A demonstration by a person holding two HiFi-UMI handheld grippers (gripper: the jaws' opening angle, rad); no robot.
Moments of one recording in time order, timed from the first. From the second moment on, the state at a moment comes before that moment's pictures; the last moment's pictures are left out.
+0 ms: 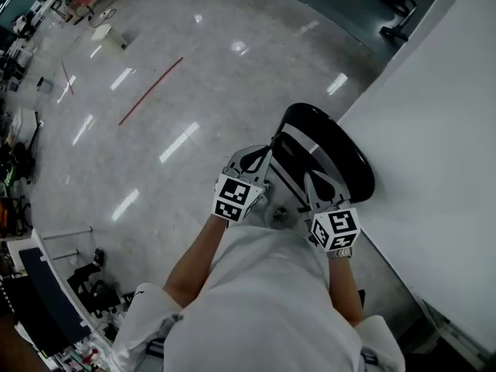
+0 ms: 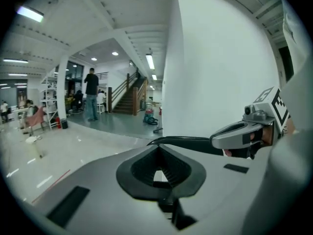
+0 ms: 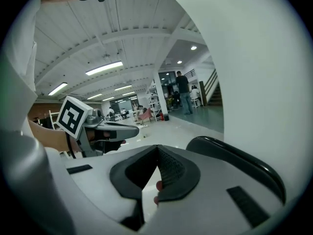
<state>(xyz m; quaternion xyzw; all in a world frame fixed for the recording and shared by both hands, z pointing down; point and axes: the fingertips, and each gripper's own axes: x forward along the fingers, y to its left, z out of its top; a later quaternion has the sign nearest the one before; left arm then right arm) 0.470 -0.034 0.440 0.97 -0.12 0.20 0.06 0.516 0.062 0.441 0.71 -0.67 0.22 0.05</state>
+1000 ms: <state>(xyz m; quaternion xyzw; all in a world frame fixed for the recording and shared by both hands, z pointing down) 0.130 -0.034 0.402 0.87 -0.48 0.10 0.11 0.270 -0.016 0.403 0.54 -0.82 0.19 0.05</state>
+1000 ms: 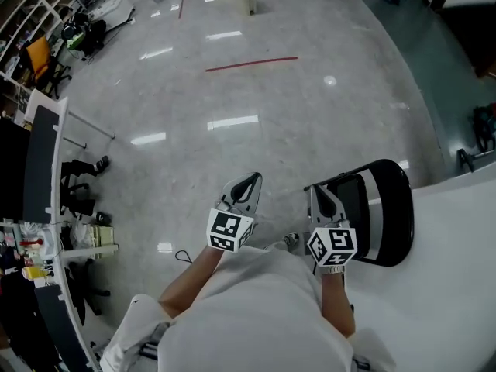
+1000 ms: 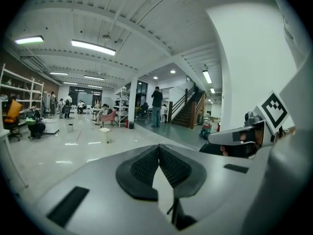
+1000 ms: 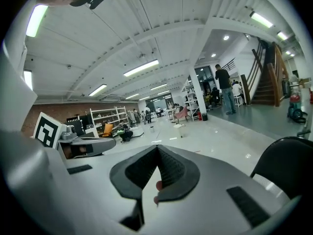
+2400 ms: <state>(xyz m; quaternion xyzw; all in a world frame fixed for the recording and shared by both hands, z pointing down) -0.194 0.070 0.411 0.80 -0.58 0.04 0.15 -0.045 0.050 0.406 0.46 -0.87 0.16 0.10</state>
